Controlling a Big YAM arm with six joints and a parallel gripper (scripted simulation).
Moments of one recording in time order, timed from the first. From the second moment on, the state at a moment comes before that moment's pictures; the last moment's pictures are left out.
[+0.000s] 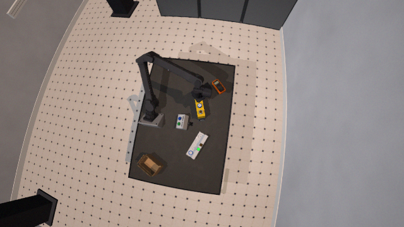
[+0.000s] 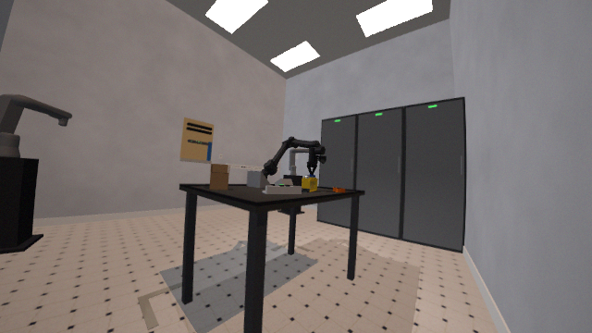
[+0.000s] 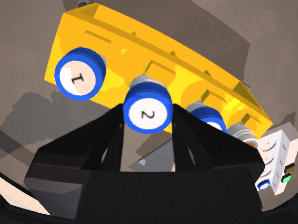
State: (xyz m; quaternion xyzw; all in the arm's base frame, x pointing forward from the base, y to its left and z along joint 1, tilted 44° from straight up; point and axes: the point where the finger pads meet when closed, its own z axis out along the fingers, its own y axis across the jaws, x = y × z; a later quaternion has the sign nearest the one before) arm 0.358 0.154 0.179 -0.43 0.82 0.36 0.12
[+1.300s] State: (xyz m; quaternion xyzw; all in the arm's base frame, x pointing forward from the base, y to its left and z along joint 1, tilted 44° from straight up) arm 0.356 0.158 0.176 -0.28 0.88 0.37 0.05
